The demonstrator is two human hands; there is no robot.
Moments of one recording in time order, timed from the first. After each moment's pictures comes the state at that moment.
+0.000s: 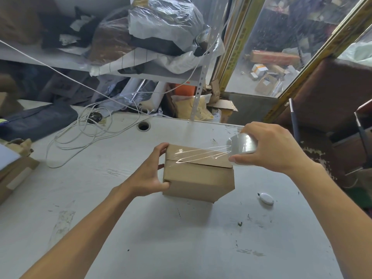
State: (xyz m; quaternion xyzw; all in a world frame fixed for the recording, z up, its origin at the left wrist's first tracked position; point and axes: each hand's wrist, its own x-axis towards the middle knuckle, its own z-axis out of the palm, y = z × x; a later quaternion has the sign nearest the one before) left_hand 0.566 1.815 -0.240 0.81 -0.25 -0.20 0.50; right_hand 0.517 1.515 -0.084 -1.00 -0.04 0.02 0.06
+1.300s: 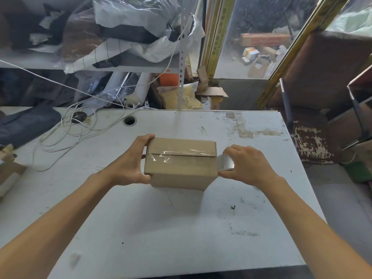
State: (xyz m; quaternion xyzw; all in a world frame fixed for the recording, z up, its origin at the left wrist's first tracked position) left_hand 0.578 1.816 -0.237 0.83 -0.29 -0.23 0.42; right_hand 0.465 1.482 -0.199 -1.00 -0.02 0.06 0.04
